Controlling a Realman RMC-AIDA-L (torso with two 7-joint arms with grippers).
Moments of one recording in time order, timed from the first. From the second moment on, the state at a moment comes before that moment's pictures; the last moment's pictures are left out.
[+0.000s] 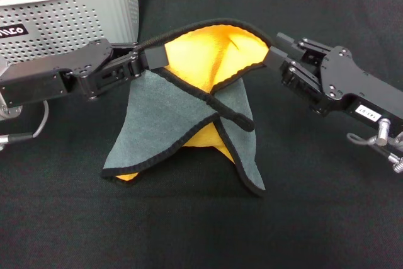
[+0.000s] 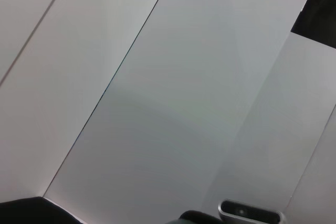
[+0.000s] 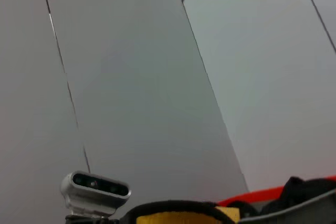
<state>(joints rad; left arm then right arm) -0.49 -1.99 0.75 0.54 1.61 1.94 -1.59 0.44 2.02 -1.81 -0.44 2.66 1.51 -2.19</state>
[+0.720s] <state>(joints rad) -0.49 -2.00 0.75 0.54 1.60 1.94 -1.58 0.46 2.02 -1.81 -0.43 2.59 1.50 -2.00</state>
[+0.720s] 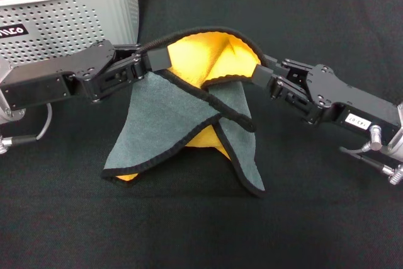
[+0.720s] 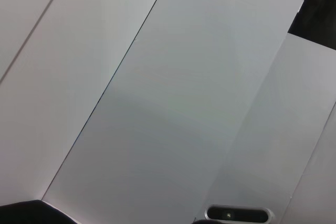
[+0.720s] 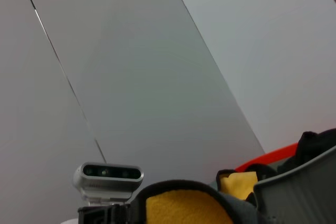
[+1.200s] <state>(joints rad) -0.49 -2.00 0.75 0.54 1.60 1.94 -1.57 0.48 2.02 -1.80 -0.41 2.57 1.48 -2.01</state>
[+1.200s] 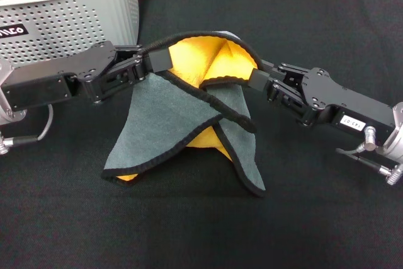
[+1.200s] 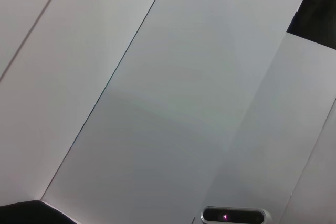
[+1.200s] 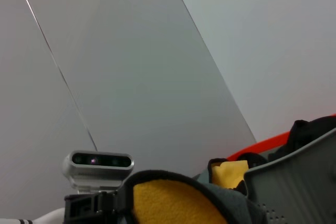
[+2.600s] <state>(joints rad) -0.48 -2.03 0.79 0.45 1.62 1.88 -1.43 0.50 1.98 -1.52 -0.76 2.33 1.48 -1.96</state>
